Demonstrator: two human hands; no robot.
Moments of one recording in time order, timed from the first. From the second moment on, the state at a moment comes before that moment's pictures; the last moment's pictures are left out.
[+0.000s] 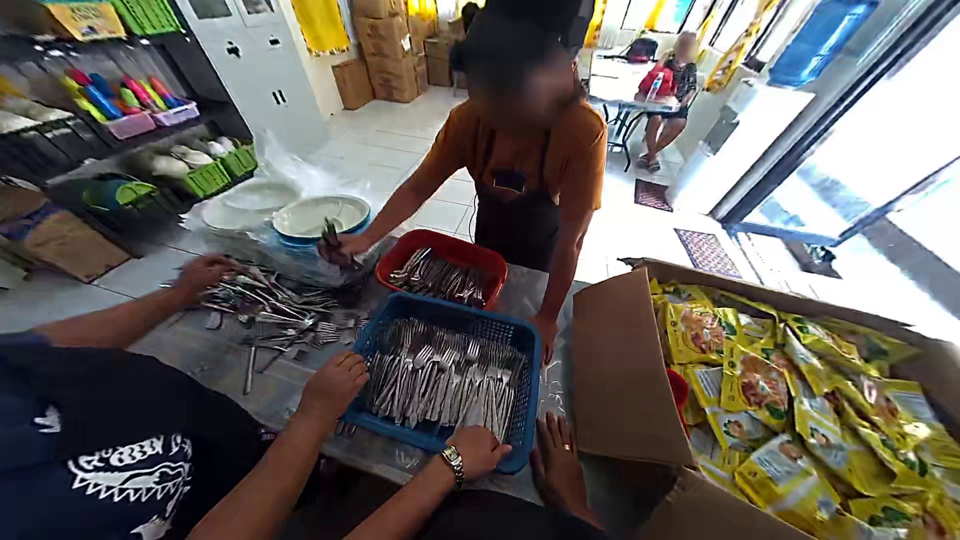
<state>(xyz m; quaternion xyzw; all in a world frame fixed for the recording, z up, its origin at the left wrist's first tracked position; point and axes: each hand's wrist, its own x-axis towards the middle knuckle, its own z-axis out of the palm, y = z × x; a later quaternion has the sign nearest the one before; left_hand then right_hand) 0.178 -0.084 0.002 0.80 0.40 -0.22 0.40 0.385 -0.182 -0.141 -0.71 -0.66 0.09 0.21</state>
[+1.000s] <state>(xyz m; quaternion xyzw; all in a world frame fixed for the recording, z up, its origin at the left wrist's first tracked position) 0.143 -0.044 -0.002 0.81 0.27 -0.28 0.45 0.286 -0.102 0.029 -0.53 -0.71 0.42 -0.21</state>
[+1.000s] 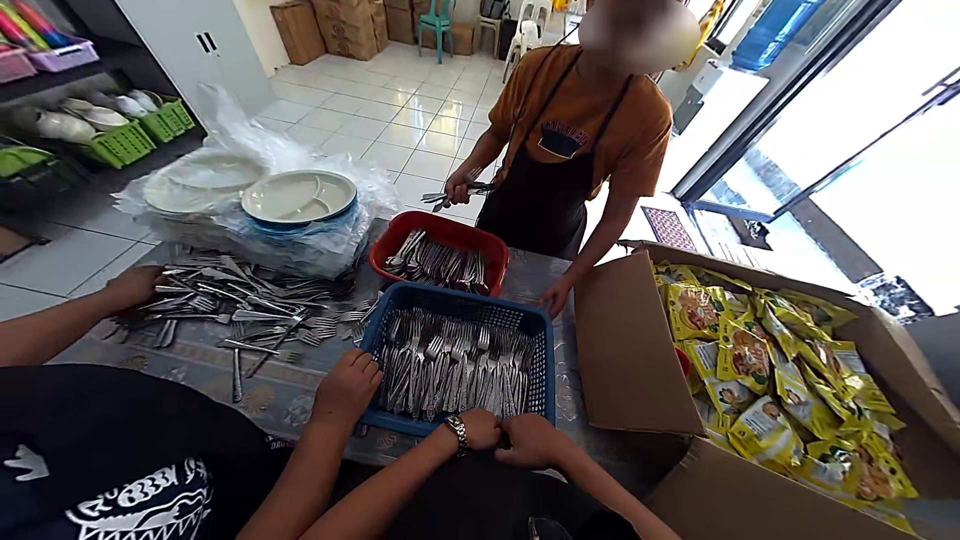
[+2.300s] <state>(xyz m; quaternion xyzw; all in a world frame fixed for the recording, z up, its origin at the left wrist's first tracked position) 0.119 -0.043 -0.005 0.75 0.41 -0.25 0.46 0.251 -0.122 0.038 -0.63 -0.63 0.36 -0.27</state>
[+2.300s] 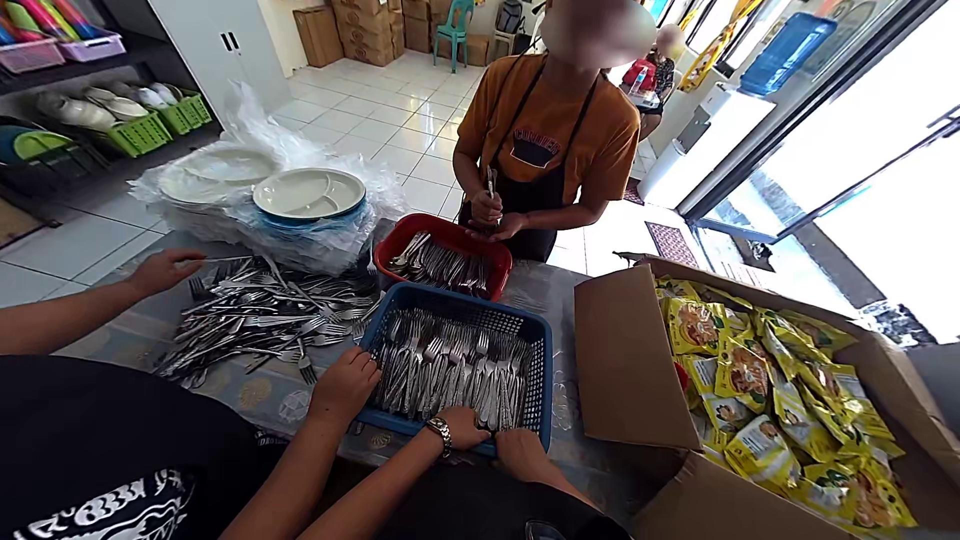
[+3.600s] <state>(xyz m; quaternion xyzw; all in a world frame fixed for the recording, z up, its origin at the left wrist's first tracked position) 0.119 -0.039 -0.005 0.73 0.43 -0.24 0.47 0.261 -0.115 0.013 -0.64 -0.62 0.39 -0.23</state>
